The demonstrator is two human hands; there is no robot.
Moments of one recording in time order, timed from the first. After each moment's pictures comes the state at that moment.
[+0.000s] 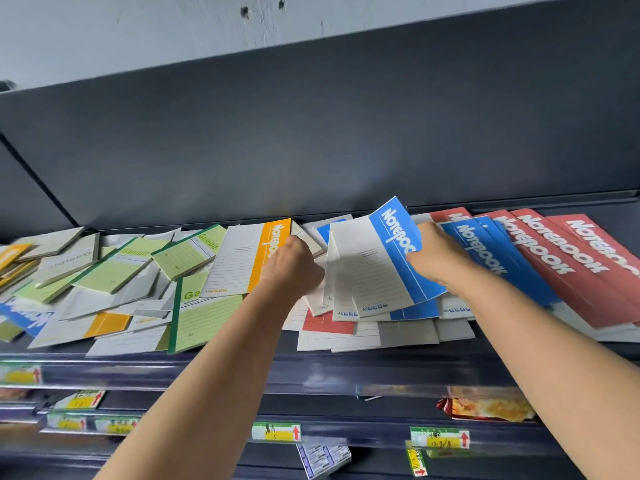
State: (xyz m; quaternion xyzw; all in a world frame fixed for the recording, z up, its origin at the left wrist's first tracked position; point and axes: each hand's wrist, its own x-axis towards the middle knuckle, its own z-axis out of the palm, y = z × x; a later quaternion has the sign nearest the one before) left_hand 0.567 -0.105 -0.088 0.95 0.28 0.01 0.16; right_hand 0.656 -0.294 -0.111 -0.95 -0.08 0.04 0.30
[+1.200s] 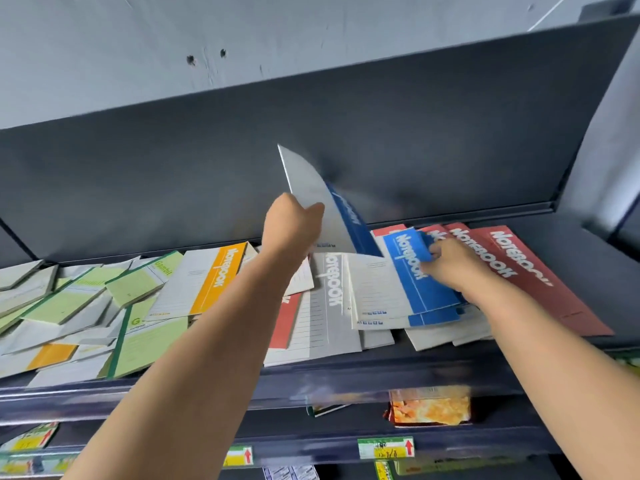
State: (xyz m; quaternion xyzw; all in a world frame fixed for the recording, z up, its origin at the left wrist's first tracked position) left_hand 0.608 -0.203 -0.023 0.85 0.21 0.24 0.41; right_hand 0.684 -0.412 -0.114 -0.93 -0.03 0.03 0.36
